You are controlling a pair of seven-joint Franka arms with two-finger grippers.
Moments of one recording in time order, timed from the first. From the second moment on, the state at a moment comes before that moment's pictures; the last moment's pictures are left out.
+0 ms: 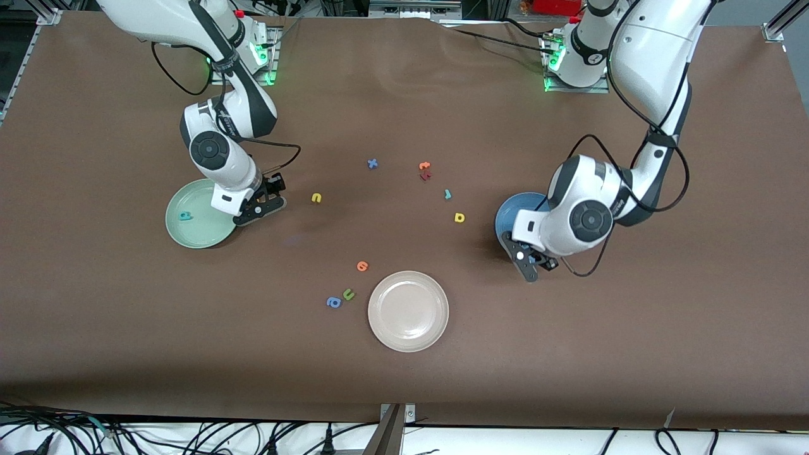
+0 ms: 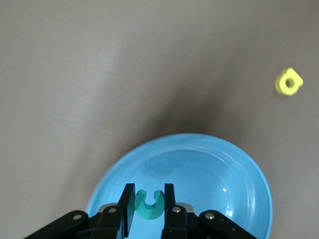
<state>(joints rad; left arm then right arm) -0.26 0.56 -0.07 -1.80 -0.04 2.24 0.74 0.19 0.33 0.13 -2.30 -0.13 2.50 -0.07</state>
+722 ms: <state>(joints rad) -0.28 0.49 -0.08 -2.00 -0.04 2.41 0.67 0.19 0.36 0.08 -2.32 -0.17 2.52 -0.09</state>
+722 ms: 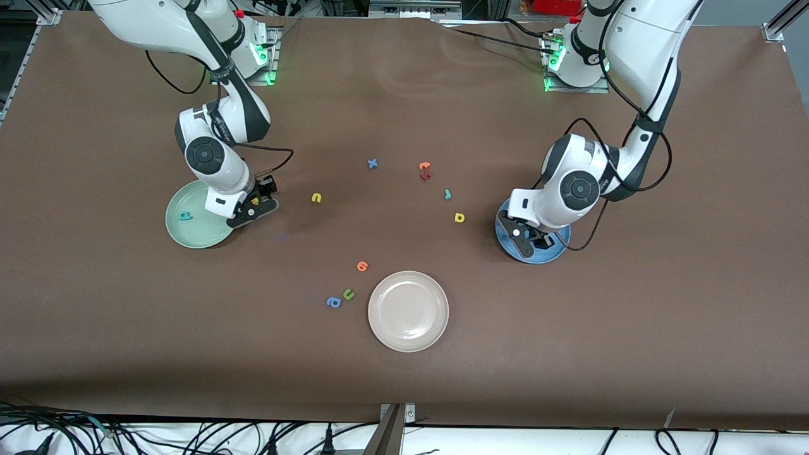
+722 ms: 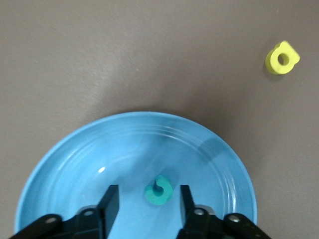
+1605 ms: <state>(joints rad) -0.35 0.40 -0.11 -1.94 -0.04 2.24 0.08 0.19 0.36 0.06 -2.33 -0.19 2.52 -0.09</state>
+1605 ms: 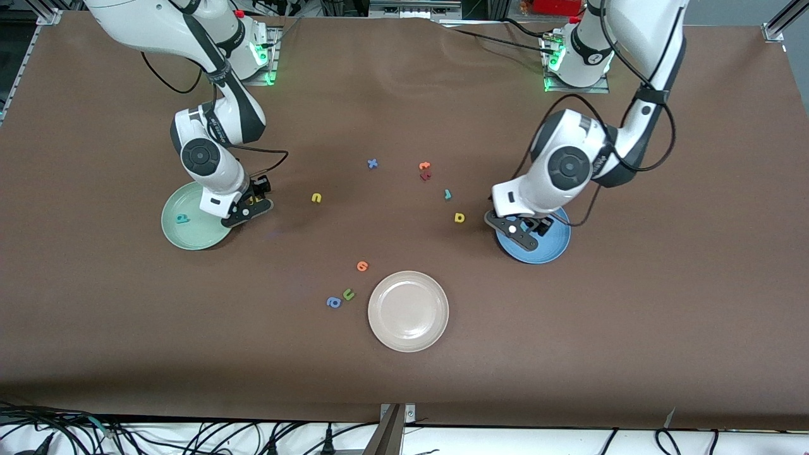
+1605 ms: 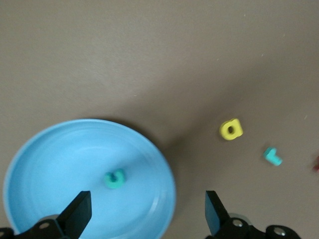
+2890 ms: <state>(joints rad) -0.52 0.62 -0.12 -1.92 -0.01 2.55 -0.43 0.18 0.25 0.04 -2.23 -0.18 2.27 -0.02</state>
